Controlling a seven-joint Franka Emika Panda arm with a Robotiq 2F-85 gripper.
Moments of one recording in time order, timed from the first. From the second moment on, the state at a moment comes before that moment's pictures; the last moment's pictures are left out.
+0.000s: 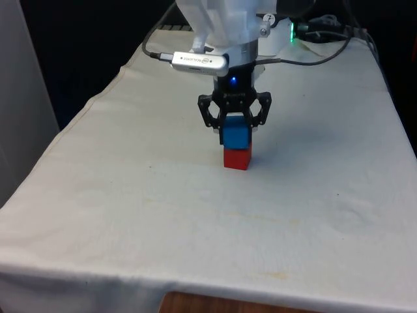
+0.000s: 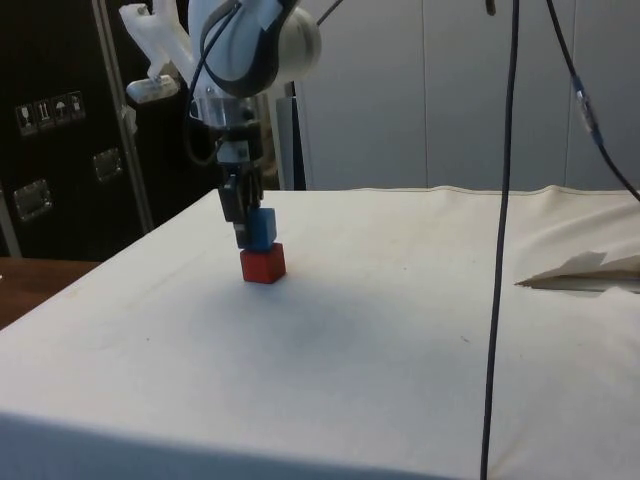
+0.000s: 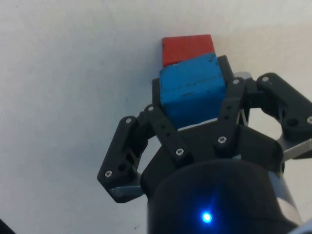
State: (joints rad) arm 0.08 0.54 -0.15 -1.88 0.13 2.44 -0.30
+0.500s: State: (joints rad) arm 0.08 0.54 -0.14 -1.89 0.14 2.44 -0.30
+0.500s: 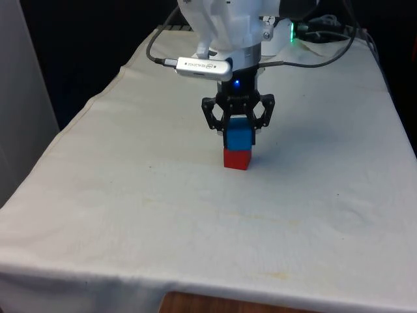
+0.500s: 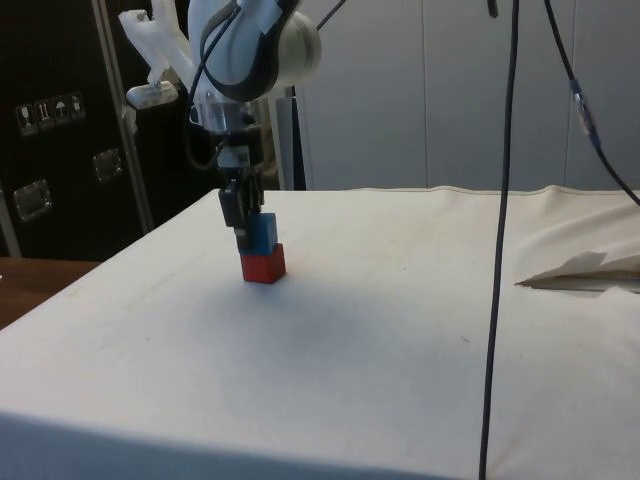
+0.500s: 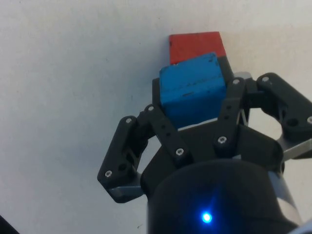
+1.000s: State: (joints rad) arm 0.08 0.55 -0.14 -1.89 0.14 2.44 -0.30
